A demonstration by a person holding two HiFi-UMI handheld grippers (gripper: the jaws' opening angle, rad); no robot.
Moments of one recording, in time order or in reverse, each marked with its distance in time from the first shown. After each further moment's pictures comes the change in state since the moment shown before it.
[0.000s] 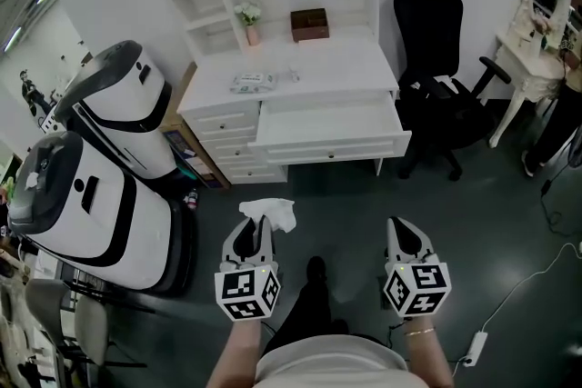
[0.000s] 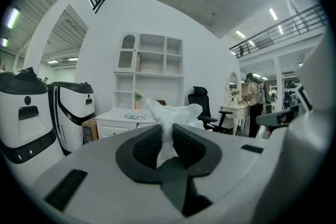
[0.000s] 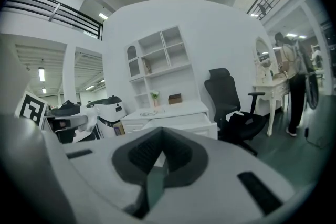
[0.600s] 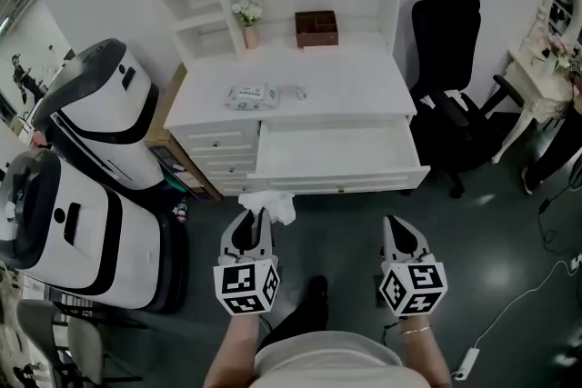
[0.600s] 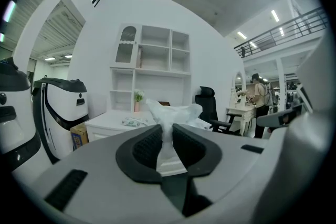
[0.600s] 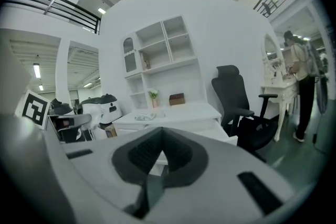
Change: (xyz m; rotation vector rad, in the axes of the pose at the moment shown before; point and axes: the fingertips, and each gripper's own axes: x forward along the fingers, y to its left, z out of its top) left arm 0.161 0.068 0.032 -0.005 -0.012 -0.017; right arm 0.165 0.007 0.045 -0.018 0.013 -0.006
